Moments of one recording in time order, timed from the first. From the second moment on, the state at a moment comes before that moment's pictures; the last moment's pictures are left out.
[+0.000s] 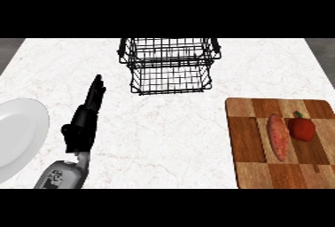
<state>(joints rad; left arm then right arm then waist) -0.18 0.22 -0.26 -1.52 0.03 0.36 0.02 0.02 -1.07 -0.40 -1.75 -0.11 0.73 0.04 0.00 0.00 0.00</state>
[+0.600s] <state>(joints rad) -0.15 0.20 -0.23 -1.56 0.00 0.33 0.05 -0.01 -0.98 -0.31 -1.83 0.03 0.82 0.20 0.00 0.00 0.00</state>
